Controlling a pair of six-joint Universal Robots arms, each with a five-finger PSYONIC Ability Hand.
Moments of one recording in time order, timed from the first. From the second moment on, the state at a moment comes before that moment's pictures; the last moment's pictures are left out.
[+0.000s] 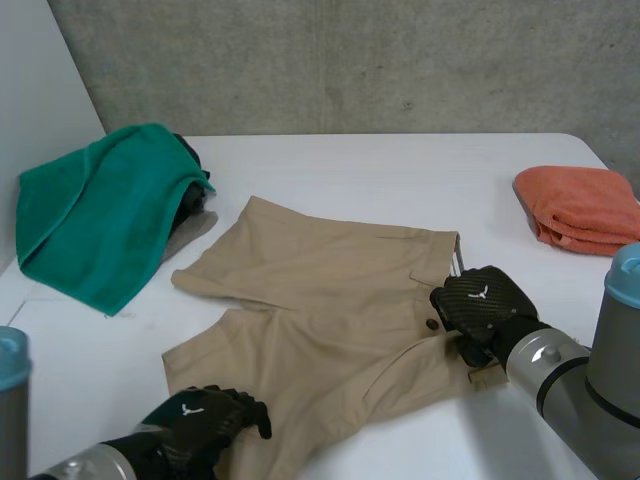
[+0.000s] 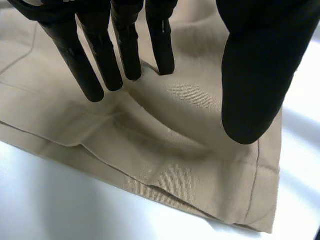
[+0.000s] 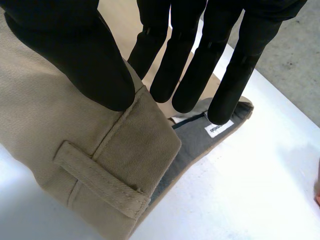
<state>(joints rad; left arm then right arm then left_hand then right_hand) 4.30 -1.60 -2.14 2.96 -1.27 3.29 1.96 -1.36 1.88 -0.08 1.43 2.65 0.50 0.50 0.50 0.50 0.33 1.13 1.20 1.20 1.20 1.00</state>
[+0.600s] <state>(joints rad) 4.23 -1.42 -2.09 2.66 -1.23 3.43 1.81 -1.53 1.95 0.43 1.26 2.15 1.15 1.19 1.19 1.20 1.02 1.13 1.20 1.20 1.20 1.00</state>
